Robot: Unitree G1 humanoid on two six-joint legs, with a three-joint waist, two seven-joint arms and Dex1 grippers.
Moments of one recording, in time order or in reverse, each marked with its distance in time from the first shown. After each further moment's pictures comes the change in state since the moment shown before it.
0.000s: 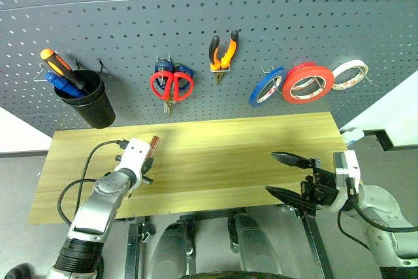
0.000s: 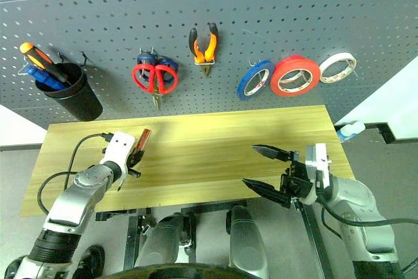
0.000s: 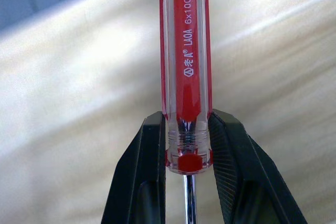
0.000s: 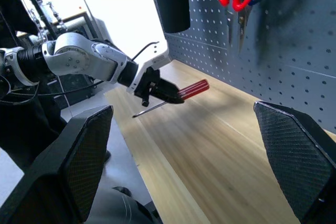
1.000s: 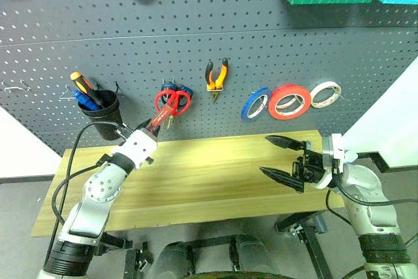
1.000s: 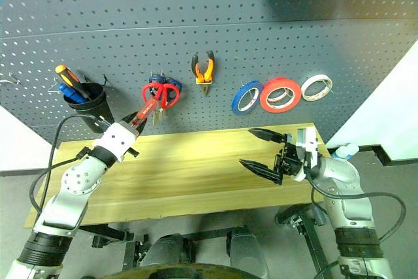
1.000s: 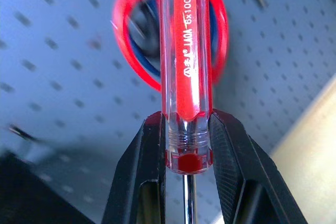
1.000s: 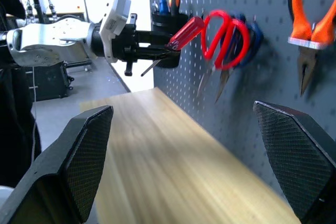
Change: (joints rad) left arm 0.019 0.029 0.032 0.001 0.212 -0.682 0.036; right arm -0.238 0.057 0.049 0.255 -0.111 -0.139 0.055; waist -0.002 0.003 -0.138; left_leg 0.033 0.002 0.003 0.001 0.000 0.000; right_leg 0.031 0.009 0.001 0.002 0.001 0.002
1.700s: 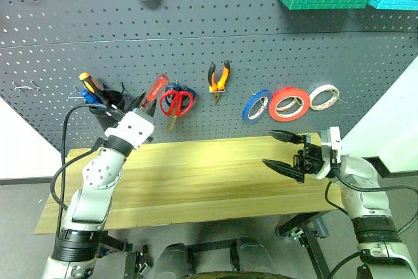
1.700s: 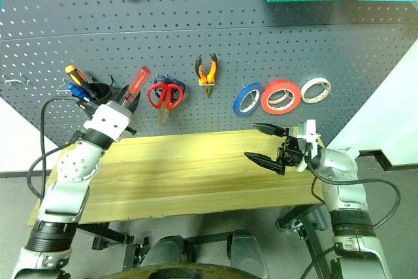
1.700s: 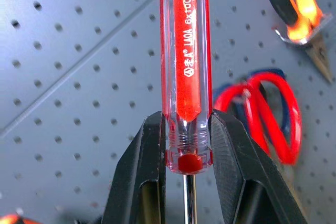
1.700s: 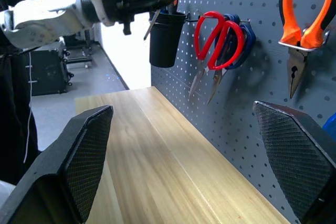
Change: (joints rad) left arm -0.139 -0.070 0.059 -0.042 0.035 -0.010 0.036; right arm -0.119 0.001 -0.003 0.269 -0.031 -0.093 0.118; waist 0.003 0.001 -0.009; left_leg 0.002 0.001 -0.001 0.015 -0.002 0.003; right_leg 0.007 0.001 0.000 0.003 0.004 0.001
